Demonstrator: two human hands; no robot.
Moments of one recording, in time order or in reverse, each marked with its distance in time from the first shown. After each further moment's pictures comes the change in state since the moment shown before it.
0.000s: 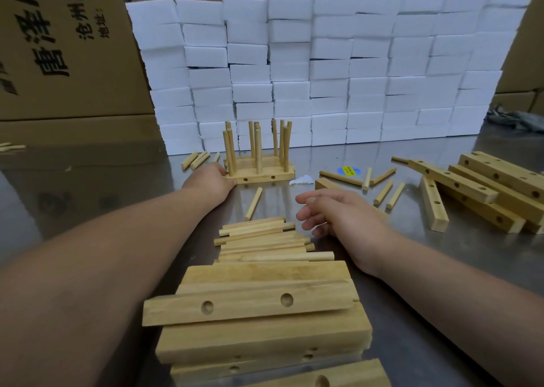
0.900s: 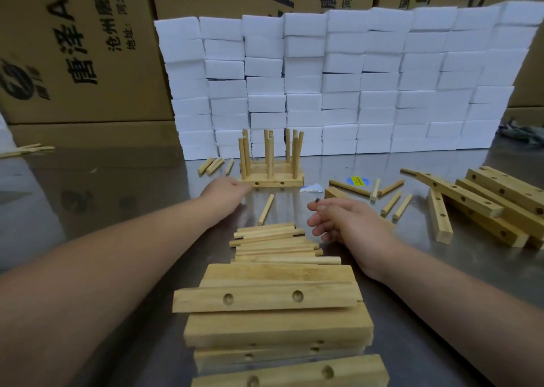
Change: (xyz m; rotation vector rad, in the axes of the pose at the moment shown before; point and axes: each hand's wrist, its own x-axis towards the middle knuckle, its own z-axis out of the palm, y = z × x) left_hand -0.044 0.007 -0.020 -0.283 -0.131 -0.004; right_hand 0.000 0.000 0.000 0.013 0.029 0.017
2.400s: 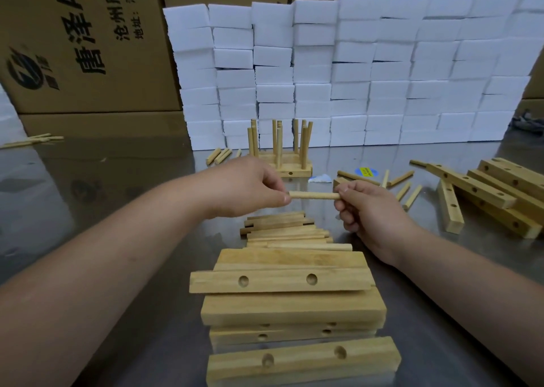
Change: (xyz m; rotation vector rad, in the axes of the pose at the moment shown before) left_hand -0.107 0.064 -0.052 0.261 -0.286 0.354; right_hand 0.003 -0.002 -0.005 0.155 0.050 0.013
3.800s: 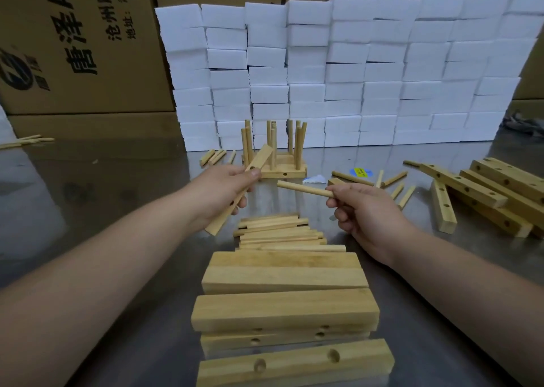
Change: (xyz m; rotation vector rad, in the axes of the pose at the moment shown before) left_hand 0.017 -0.036 0.018 -0.587 0.200 -0.189; right_hand 0.001 0.000 -0.002 0.078 0.029 0.030
